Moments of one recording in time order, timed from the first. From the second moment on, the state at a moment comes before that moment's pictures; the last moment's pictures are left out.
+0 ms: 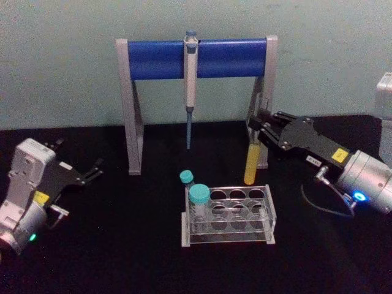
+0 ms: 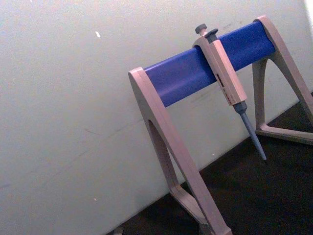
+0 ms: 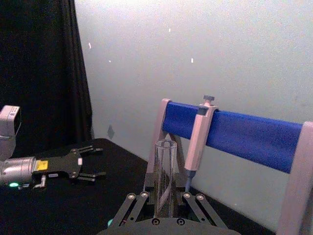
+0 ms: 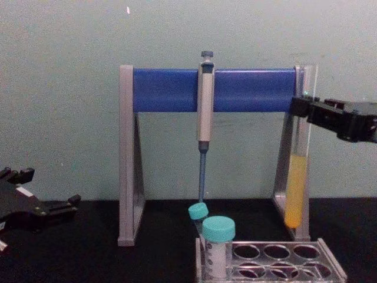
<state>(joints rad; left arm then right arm) -0.20 0.60 0.45 -1.41 -0.25 -0.12 0.03 0.28 0.53 -0.36 -1.52 0.65 -0.05 0.60</state>
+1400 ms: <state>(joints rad) -0.20 0.60 0.45 -1.41 -0.25 -0.12 0.03 0.36 0.49 -0.46 -1.38 0.63 -0.04 0.64</state>
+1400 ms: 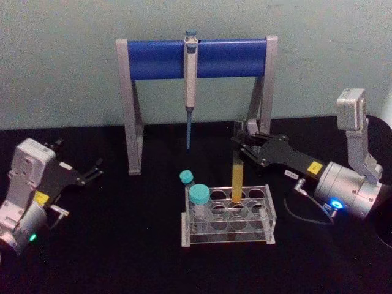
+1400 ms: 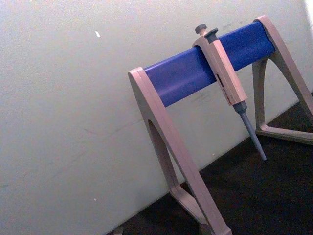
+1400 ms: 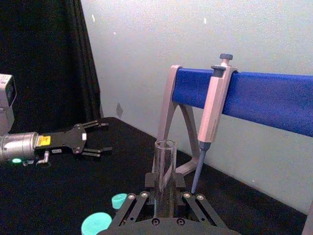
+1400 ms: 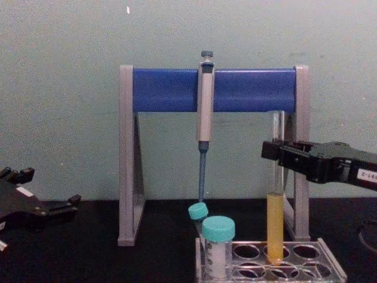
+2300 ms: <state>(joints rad) -0.20 0.60 0.45 -1.41 -0.25 -0.12 0.03 0.38 0.48 -0.48 -1.34 0.59 -0.03 0.65</state>
